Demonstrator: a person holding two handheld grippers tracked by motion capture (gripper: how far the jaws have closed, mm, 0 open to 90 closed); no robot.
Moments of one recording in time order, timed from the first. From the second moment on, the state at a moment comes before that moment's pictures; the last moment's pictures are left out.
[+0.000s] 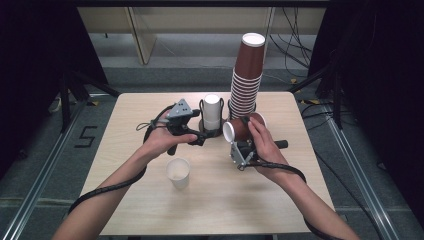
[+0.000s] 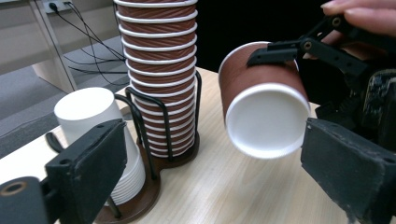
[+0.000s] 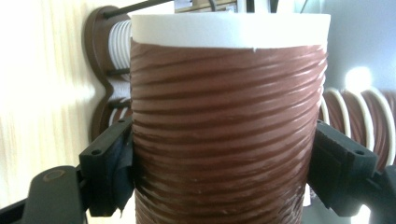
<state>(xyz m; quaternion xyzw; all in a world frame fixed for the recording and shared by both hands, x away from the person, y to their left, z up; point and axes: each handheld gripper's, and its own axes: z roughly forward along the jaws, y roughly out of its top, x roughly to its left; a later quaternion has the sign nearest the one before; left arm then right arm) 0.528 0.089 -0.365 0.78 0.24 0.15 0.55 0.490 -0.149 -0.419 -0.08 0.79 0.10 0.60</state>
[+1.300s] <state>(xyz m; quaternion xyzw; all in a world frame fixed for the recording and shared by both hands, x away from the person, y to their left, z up) 0.539 0.028 -0.387 0.86 0.21 0.07 0.47 0.480 -0.134 -0.439 -0.18 0.75 0.02 0.64</state>
